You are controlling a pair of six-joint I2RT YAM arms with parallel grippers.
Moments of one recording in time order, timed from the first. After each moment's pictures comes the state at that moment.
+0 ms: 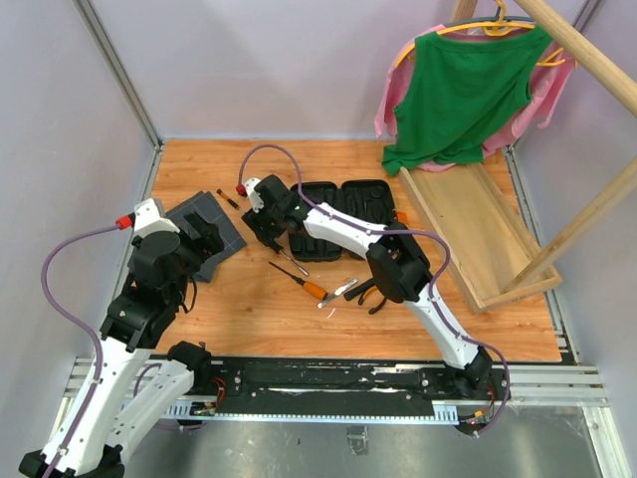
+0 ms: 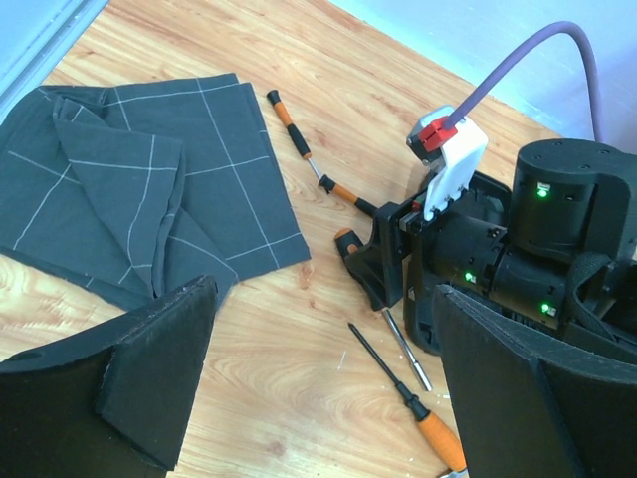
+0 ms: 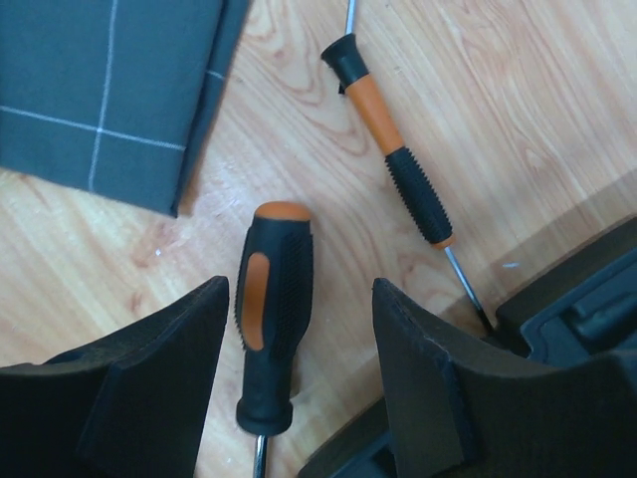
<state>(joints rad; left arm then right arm) -0.37 0.58 0.84 -0.59 -0.52 -0.56 0.89 2.42 2.06 -0.40 -0.07 -0.04</state>
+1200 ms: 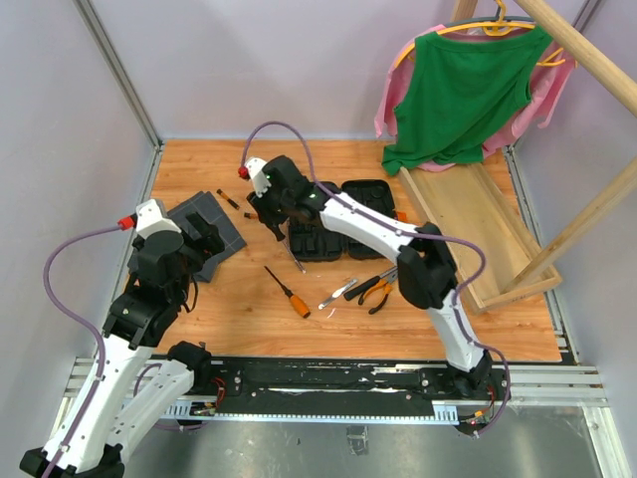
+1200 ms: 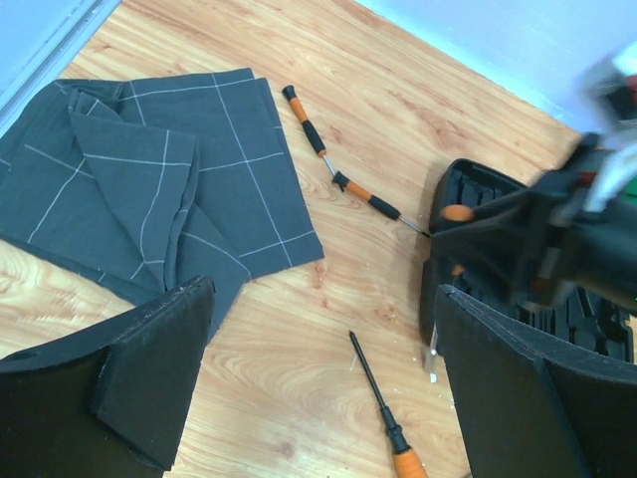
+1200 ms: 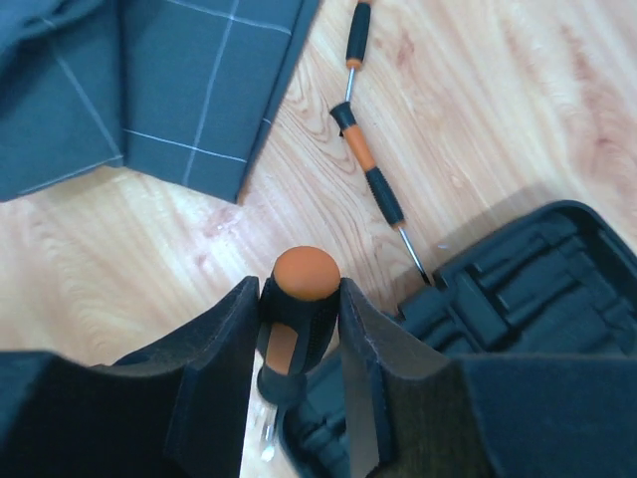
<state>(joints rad) -0.37 0.59 0.82 -0.59 -0.55 -0.56 0.88 2.26 2.03 -0.44 -0.08 -0.10</state>
